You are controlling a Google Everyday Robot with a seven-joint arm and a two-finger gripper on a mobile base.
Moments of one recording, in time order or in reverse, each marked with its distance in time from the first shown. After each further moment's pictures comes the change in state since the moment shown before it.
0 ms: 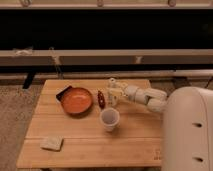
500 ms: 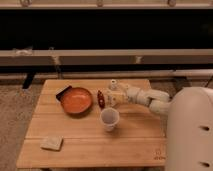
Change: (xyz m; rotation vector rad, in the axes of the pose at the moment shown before) arm 0.000 0.012 -0.017 0.010 0.034 -0.035
